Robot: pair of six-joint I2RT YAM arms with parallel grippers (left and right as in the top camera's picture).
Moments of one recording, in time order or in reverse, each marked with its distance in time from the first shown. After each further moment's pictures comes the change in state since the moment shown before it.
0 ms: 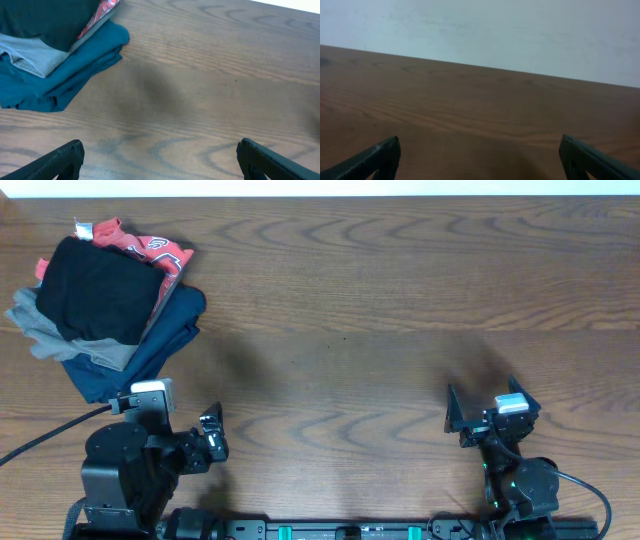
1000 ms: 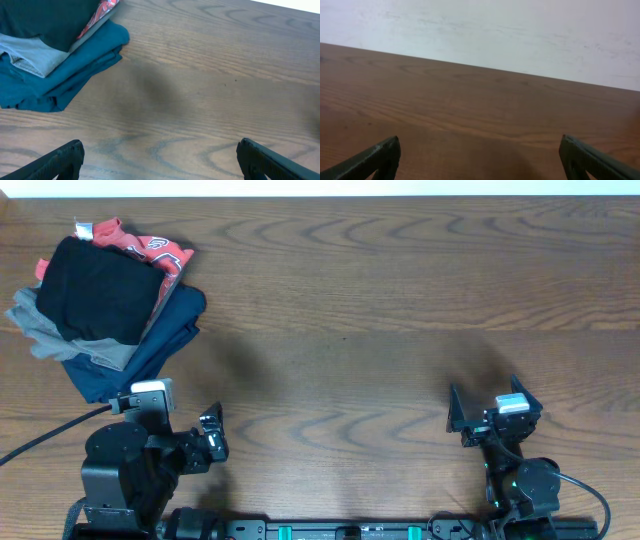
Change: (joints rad) left arm 0.000 0.000 0.000 0.002 0.000 0.000; right arm -0.019 -0.001 0.000 -0.001 -0.008 -0.019
